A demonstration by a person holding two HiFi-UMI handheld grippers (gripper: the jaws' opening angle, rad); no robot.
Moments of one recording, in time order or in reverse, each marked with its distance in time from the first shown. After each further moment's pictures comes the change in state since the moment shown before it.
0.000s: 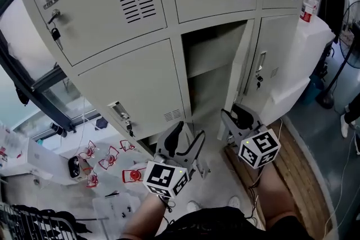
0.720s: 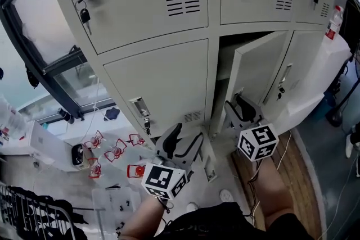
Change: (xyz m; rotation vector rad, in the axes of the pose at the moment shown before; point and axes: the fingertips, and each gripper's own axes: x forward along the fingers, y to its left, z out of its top) left arm -0.036 0.071 0.002 -0.010 -0.012 0.138; right arm 0.087 0.022 0.002 -0.044 0.016 0.014
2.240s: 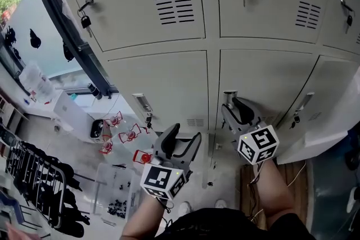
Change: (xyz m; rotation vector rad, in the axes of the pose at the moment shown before) left arm 0.036 -0.010 0.007 0.051 -0.002 0.351; right arm 0.046 -0.015 0.006 0.030 -0.053 0.405
